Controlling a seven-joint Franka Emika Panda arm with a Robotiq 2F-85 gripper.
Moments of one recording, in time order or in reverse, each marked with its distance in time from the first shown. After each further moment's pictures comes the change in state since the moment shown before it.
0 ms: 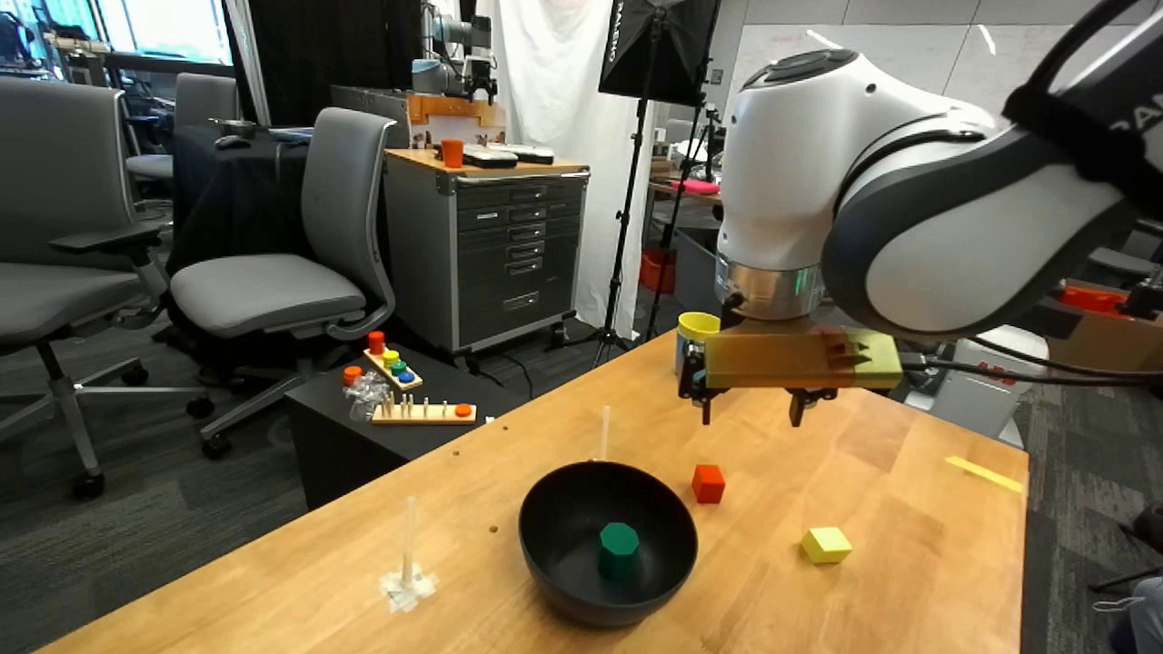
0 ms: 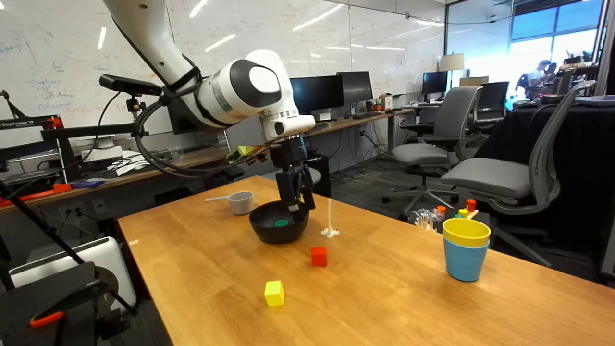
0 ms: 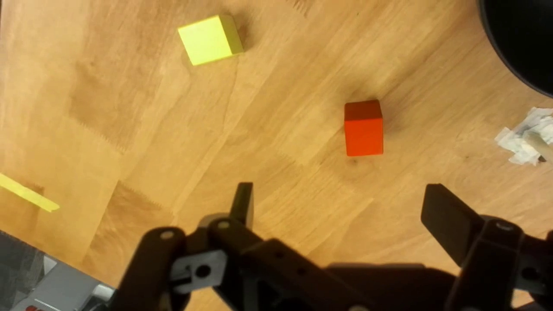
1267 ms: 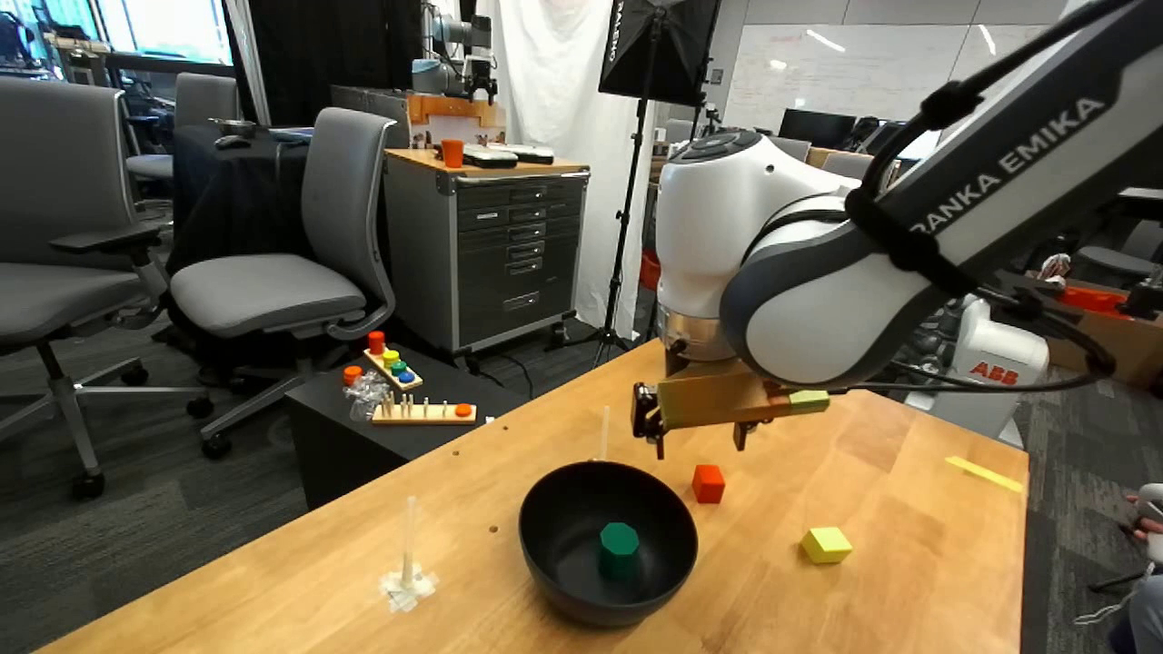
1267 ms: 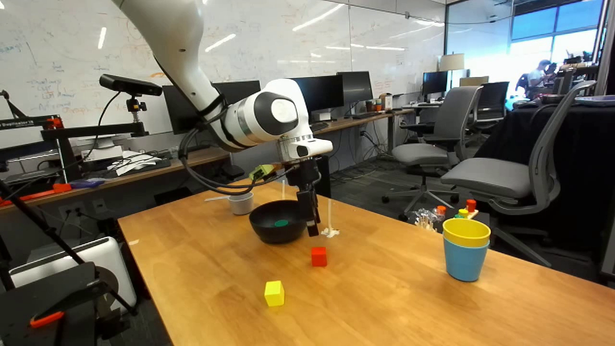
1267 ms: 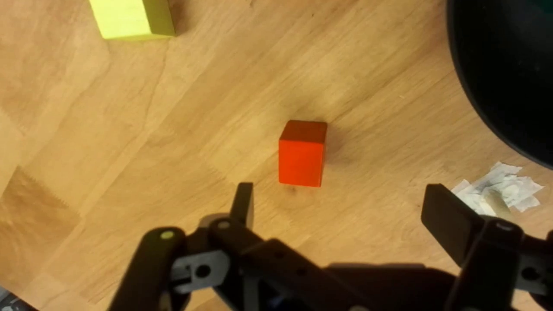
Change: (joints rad) arm -0.018 0.210 0.033 0.198 0.085 0.000 -0.220
